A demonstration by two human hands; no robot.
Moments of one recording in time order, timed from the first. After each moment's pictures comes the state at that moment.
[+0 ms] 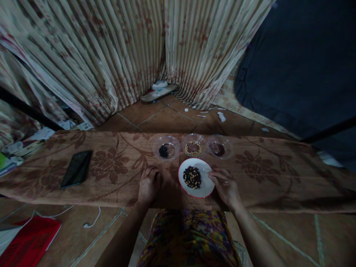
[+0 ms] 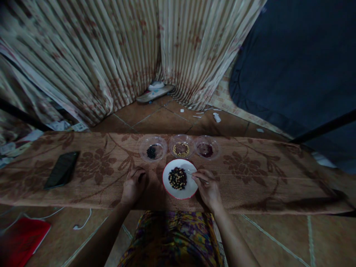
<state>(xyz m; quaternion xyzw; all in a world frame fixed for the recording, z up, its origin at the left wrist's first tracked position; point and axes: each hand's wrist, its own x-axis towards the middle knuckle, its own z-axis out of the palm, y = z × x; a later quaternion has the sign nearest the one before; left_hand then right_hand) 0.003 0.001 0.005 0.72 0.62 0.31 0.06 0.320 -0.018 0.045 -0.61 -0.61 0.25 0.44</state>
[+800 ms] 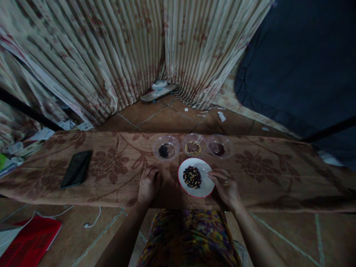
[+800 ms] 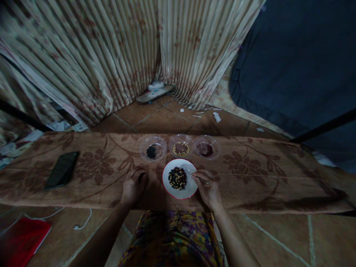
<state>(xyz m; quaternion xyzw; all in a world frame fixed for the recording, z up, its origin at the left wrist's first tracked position) 0.002 0.000 0.007 0.72 0.62 0.31 0.06 0.321 -0.018 0.048 -0.60 -0.63 0.24 0.43</state>
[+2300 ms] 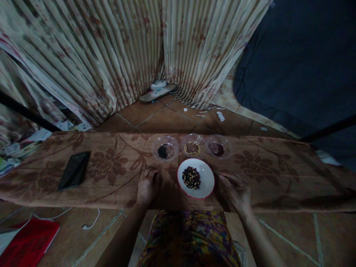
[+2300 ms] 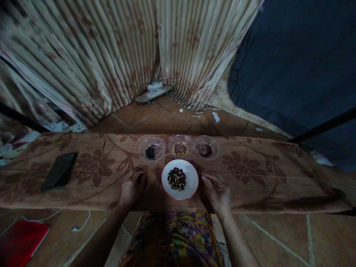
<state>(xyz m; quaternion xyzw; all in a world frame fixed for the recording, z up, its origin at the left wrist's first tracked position) 0.002 0.000 0.005 0.72 0.62 0.30 0.06 0.336 -0.031 0.050 -0.64 -0.49 0.26 0.52</state>
